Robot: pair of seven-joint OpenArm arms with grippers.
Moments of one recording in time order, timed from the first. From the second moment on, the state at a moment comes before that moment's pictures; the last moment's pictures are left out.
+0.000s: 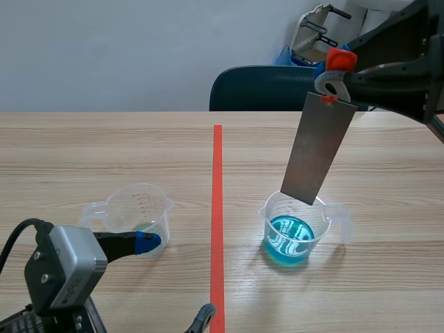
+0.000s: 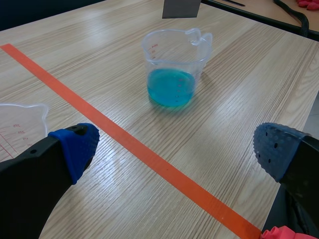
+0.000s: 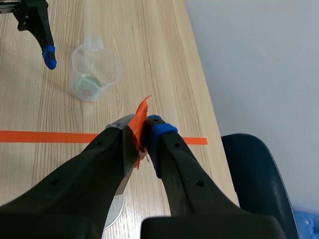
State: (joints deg) left arm 27.4 -38.3 31.8 97.2 -11.2 -12.4 -26.0; right arm -3.1 64.8 -7.6 114.9 16.7 45.4 14.6
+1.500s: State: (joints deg) left arm 26.7 -37.5 31.8 97.1 -11.4 -12.4 -25.3; right arm -3.1 64.8 -7.6 114.9 16.7 45.4 14.4
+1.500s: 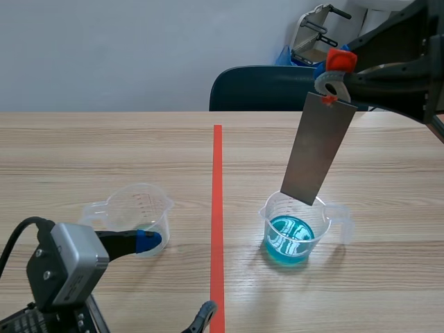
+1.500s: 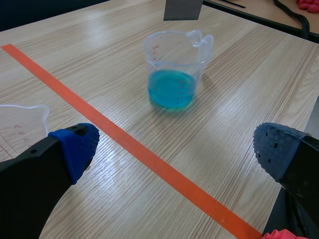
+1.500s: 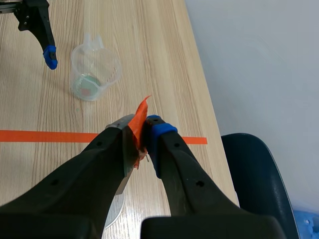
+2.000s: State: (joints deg) left arm 7.3 -23.4 40.8 85.8 -11.6 -11.8 -18.0; right arm -3.1 64.8 -7.6 114.9 16.7 45.4 14.4
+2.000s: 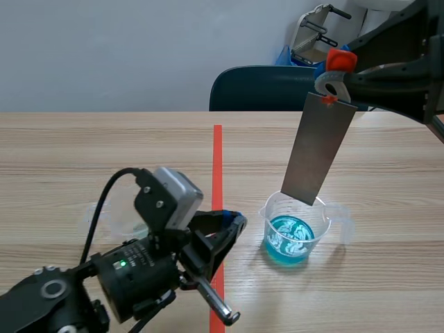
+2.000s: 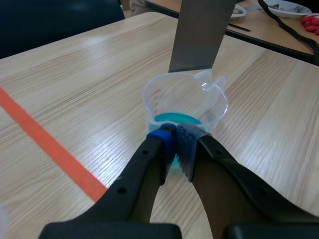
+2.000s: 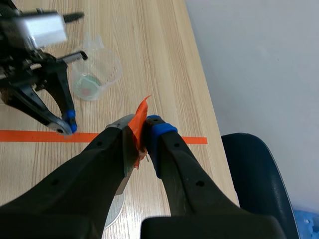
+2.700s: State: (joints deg) left arm -1.1 -14.2 42.1 72.7 -11.6 -11.7 -19.1; right arm -3.1 64.8 -7.6 114.9 16.7 45.4 14.4
